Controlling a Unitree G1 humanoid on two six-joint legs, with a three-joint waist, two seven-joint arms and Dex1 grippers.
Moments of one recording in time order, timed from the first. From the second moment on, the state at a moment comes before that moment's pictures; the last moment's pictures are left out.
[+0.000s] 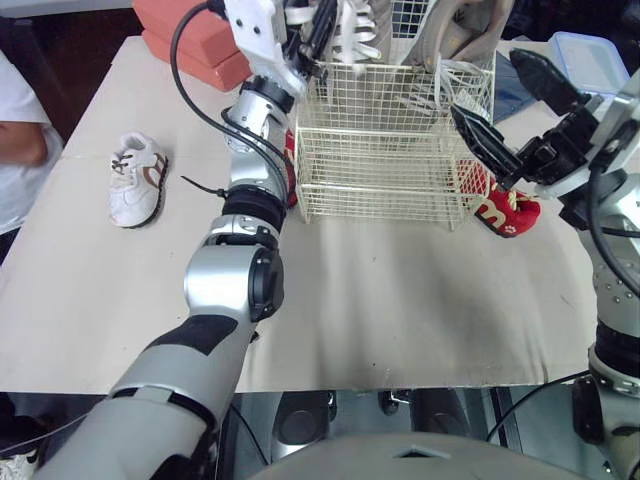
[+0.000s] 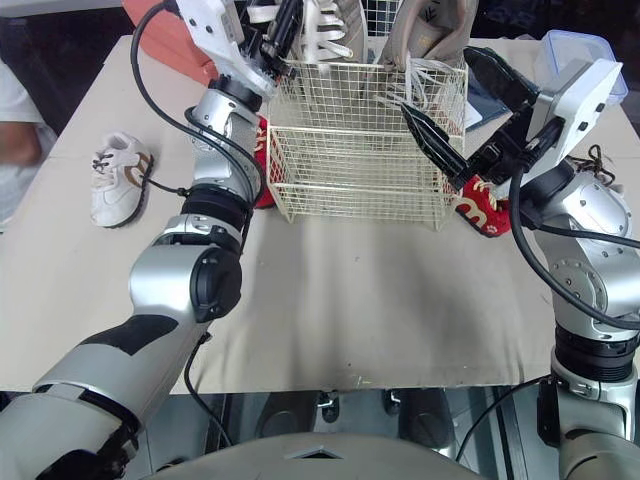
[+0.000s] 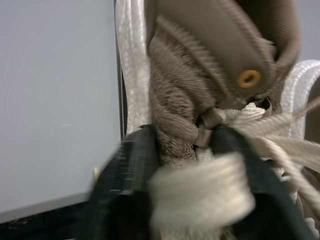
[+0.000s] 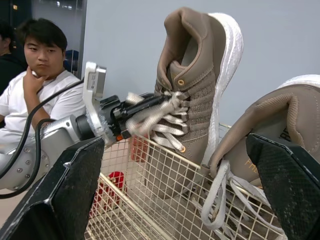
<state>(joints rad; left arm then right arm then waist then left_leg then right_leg) -1.20 0.17 0.24 1.05 -0.22 -0.54 -0.58 -0.42 -0.50 -0.19 -0.49 0.65 0.37 0.55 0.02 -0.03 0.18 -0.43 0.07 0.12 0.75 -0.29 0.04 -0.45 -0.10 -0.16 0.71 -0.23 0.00</state>
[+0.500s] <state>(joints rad) -1.01 0.14 0.18 0.66 -0.23 -0.32 -0.53 -0.41 -0.50 -0.19 -0.49 0.64 0.37 0.55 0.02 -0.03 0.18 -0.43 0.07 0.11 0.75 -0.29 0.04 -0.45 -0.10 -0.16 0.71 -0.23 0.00</state>
